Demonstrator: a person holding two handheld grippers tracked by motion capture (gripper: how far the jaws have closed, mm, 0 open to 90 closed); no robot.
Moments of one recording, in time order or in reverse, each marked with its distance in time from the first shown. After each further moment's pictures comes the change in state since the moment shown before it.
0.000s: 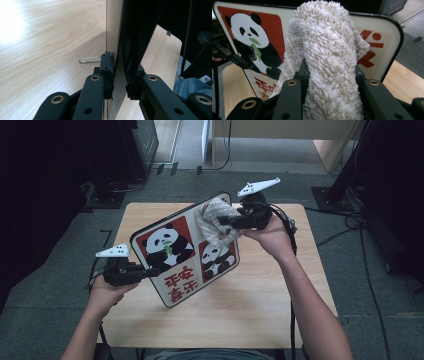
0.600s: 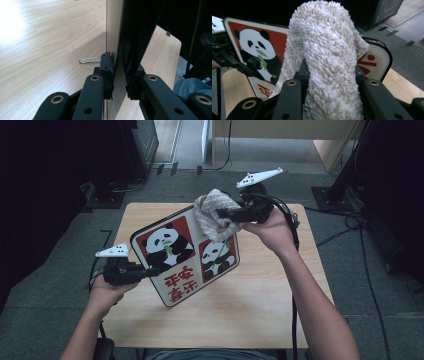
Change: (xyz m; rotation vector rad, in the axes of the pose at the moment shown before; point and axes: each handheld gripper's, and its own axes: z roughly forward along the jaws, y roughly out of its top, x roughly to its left) left arm 0.001 0.000 0.000 -0.006 -0.004 0.002; right arm 0.011 0.024 -0.014 -0.014 -0.031 -0.016
